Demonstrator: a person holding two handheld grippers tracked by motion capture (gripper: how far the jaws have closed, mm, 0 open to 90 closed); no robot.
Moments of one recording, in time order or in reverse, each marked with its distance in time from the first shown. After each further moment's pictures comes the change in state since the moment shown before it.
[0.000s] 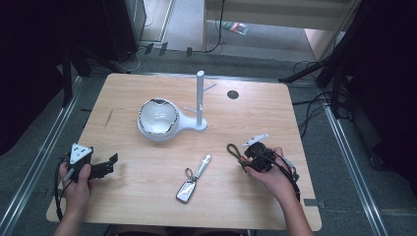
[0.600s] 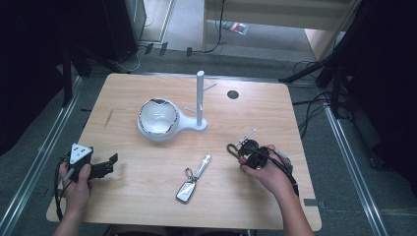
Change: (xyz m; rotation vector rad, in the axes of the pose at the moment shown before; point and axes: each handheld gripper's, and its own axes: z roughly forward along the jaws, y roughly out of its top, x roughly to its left) left arm 0.000 0.000 0.000 -0.001 -0.001 -0.002; right arm 0.005 0.019 0.009 0.207 0.010 -0.061
